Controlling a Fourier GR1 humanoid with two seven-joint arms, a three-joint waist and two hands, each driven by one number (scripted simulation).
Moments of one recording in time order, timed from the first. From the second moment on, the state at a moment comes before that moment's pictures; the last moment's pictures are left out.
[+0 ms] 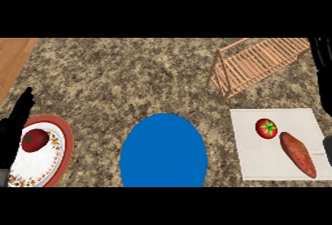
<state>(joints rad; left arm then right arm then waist) 0.01 0.63 -0.12 -1.55 0.11 0.29 0.05 -0.34 -0.50 0.01 -1.68 -0.45 -0.16 -0.08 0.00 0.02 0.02</state>
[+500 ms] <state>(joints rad) -0.06 0.46 -0.13 -1.63 0.22 0.32 0.05 -0.22 -0.60 0.16 -1.50 -0.60 0.36 -0.10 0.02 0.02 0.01</state>
